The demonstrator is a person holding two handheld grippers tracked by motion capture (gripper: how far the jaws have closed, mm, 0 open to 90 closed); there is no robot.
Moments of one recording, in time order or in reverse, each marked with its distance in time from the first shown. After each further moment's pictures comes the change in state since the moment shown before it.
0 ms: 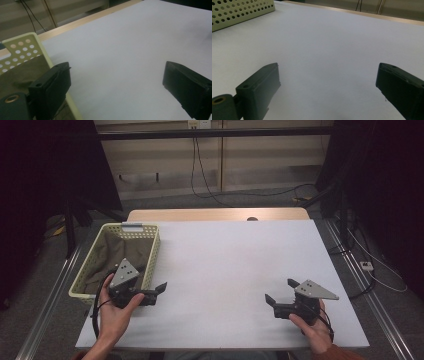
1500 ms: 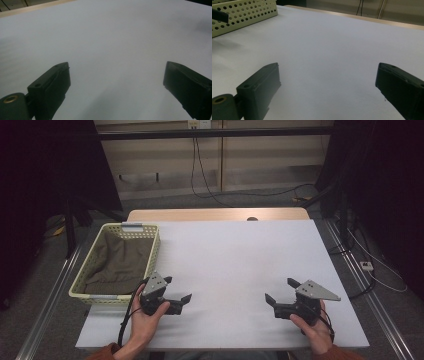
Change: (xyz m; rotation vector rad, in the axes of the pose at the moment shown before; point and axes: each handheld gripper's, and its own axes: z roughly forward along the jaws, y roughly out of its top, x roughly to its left) left arm -0.036 -0.037 0.058 0.023 -0.098 -0.058; right arm 0.002 0.002 -0.003 -0.026 0.007 0.000
